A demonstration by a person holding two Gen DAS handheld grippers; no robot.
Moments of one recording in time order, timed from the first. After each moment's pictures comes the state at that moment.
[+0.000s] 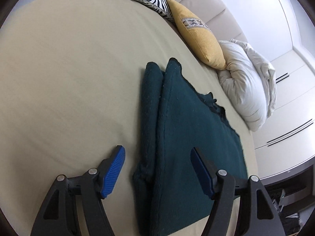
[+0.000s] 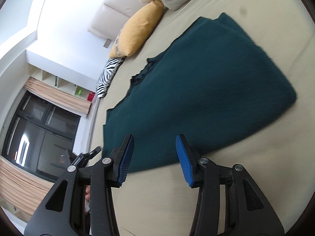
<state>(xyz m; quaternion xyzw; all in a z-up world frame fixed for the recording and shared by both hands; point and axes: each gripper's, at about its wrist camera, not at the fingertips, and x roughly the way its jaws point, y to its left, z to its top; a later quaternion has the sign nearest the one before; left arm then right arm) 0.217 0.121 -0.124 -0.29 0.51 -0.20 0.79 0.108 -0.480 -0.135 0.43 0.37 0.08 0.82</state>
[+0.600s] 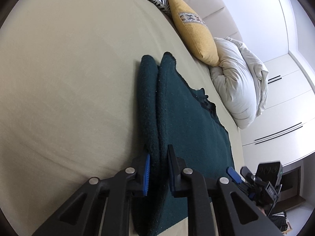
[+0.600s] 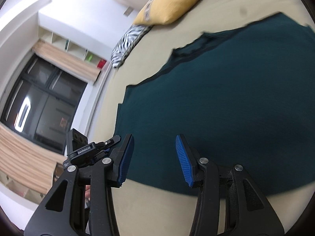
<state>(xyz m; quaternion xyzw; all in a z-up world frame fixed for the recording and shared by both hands) 0.218 0.124 -0.126 -0.31 0.52 -0.24 0.76 0.211 -0.375 -0.110 0.34 0.43 0.18 0.82</state>
